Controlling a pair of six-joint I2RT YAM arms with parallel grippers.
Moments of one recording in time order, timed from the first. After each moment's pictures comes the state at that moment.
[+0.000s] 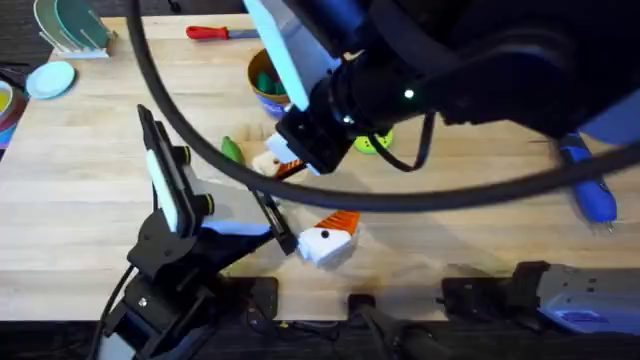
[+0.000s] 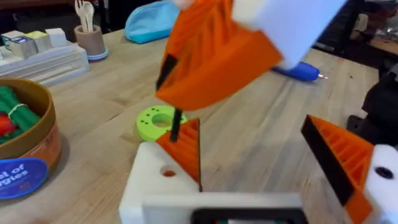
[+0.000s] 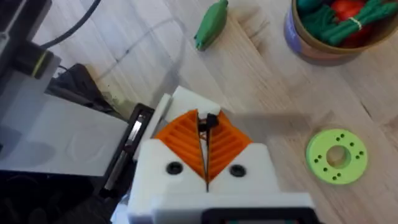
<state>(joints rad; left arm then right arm) -0.55 0.01 0.02 -0.08 0.45 -0.11 0.99 1.50 1.50 -0.91 -0.08 0.07</state>
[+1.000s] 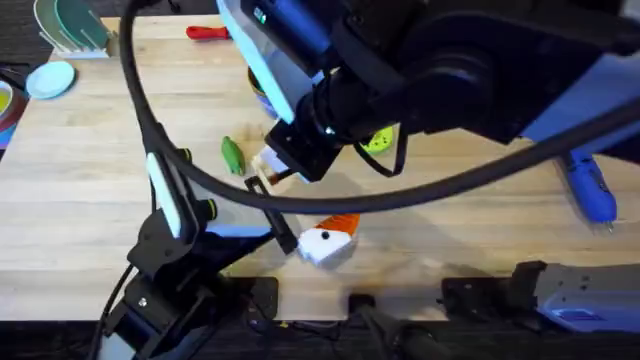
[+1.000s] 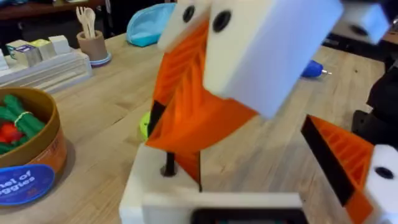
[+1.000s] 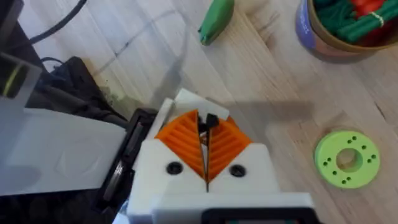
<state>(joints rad) -0.55 0.01 0.02 -0.08 0.45 -0.07 1.01 1.56 1.50 -0.91 -0.08 0.08</state>
